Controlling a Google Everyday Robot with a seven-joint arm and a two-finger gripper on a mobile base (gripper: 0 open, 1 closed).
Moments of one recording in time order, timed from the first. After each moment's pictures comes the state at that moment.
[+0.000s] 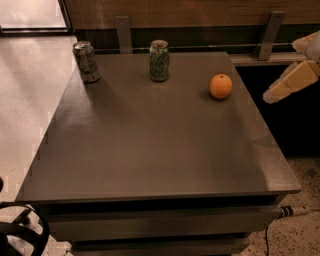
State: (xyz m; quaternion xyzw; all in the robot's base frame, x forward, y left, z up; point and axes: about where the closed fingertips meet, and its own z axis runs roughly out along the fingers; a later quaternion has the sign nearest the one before) arm 0.573 -0.285 0.953 -0.45 0.82 0.06 0.35
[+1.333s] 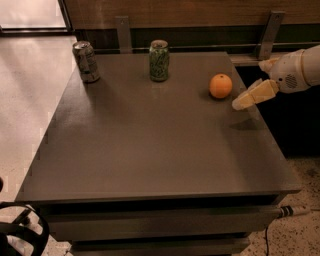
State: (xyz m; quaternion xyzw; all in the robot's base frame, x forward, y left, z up) arm 0.629 -0.250 0.881 -0.42 0.79 0.15 0.41
